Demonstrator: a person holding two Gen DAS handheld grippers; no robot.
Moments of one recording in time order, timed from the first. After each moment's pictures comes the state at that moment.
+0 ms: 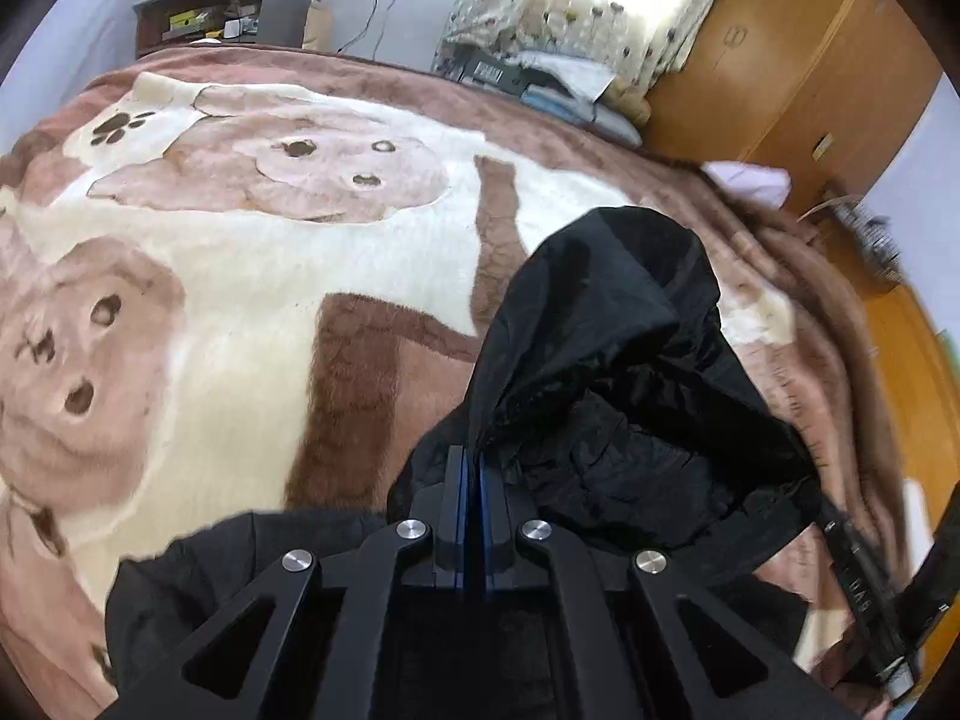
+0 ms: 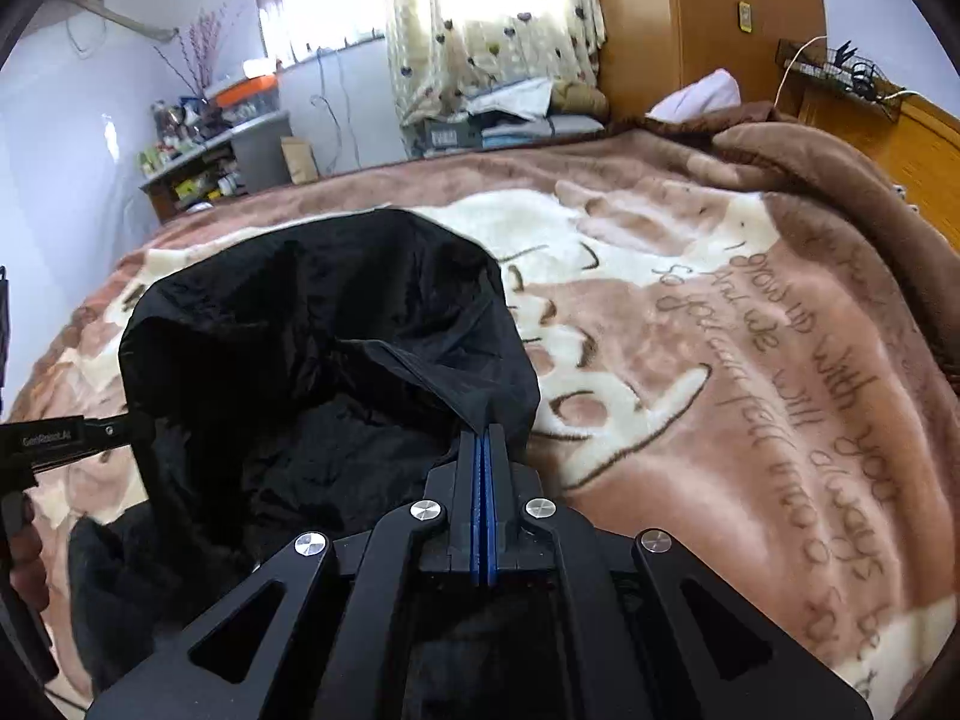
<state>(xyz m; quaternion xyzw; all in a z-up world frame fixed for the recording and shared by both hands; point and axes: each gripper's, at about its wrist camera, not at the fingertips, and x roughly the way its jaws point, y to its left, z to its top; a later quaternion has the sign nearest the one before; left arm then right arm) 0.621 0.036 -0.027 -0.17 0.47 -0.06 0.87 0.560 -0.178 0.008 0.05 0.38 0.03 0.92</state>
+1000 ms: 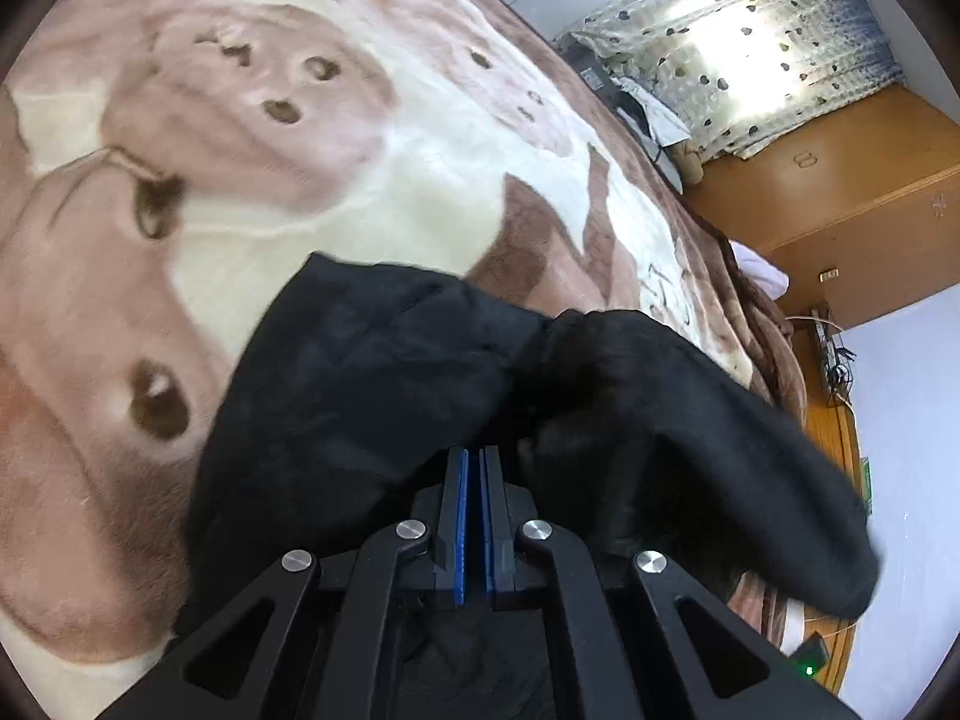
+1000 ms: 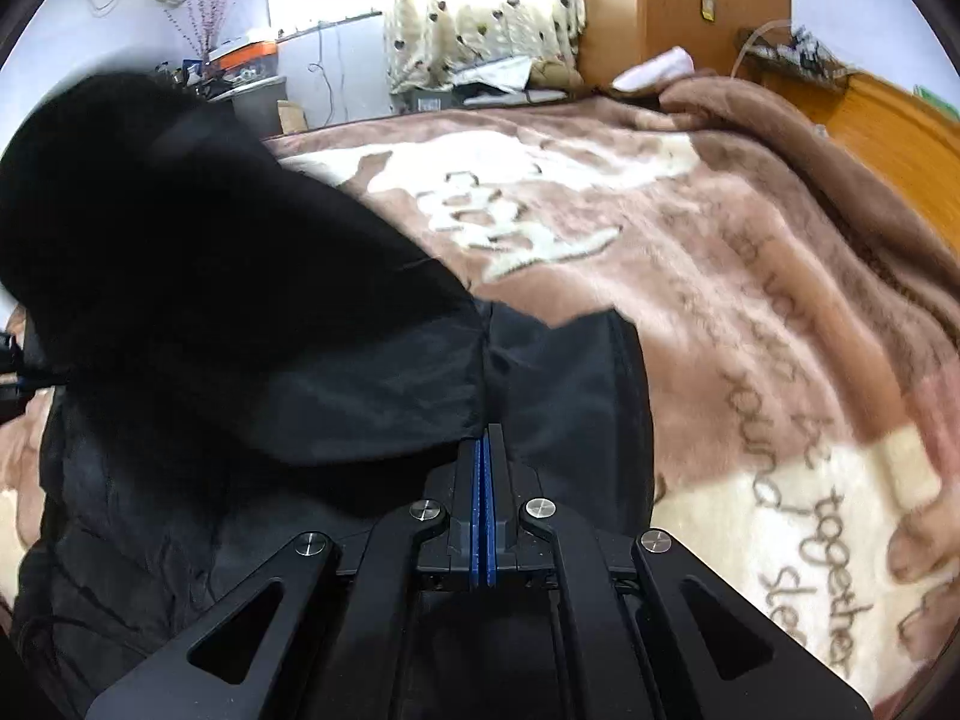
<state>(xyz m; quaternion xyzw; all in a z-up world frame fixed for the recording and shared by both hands) 0.483 0.154 -0.085 -0.37 0.49 -0.04 0.79 0.427 -0.206 -0.043 0.02 0.41 0.01 0.91</state>
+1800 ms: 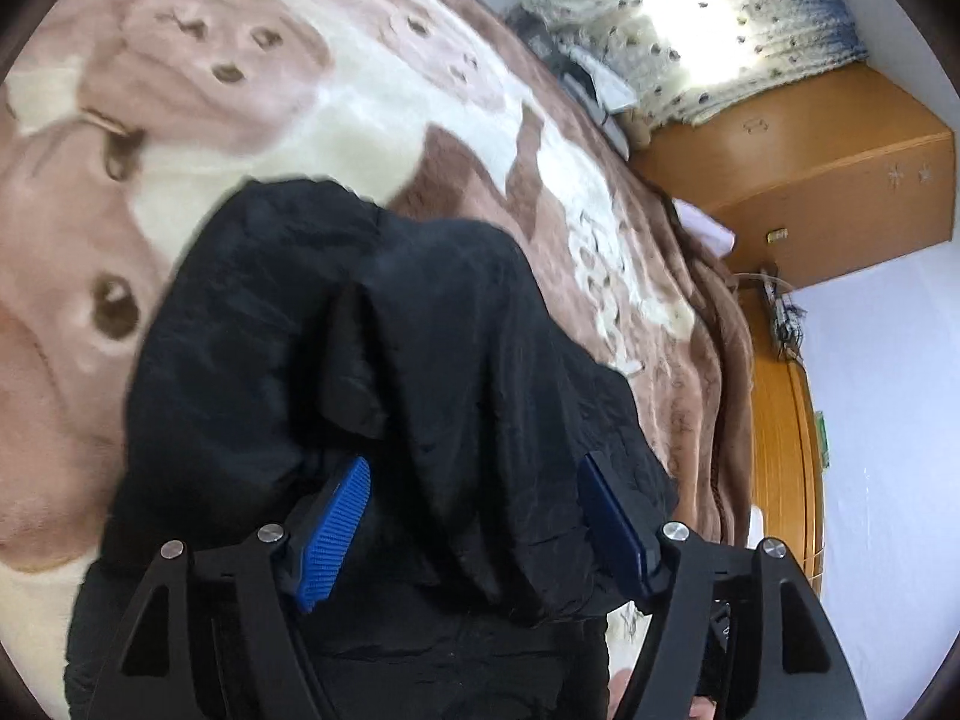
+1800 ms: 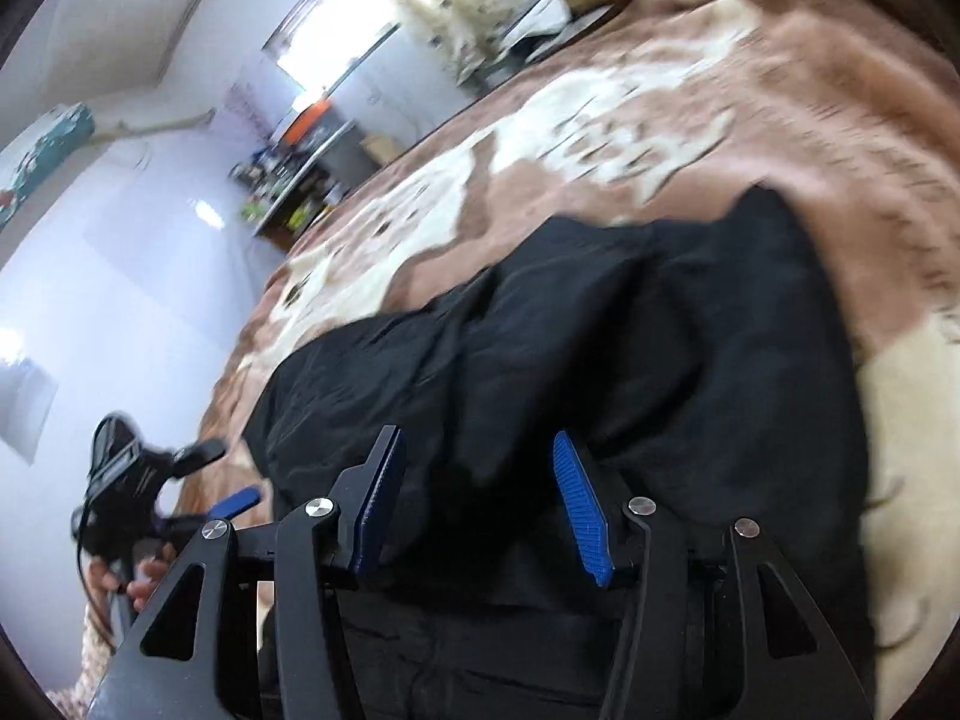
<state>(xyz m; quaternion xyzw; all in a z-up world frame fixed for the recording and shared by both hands) 0.454 0.116 -0.062 -0.39 0.50 -0.11 0.77 0.417 -0.188 -0.040 0.28 0.43 0.18 0.84</state>
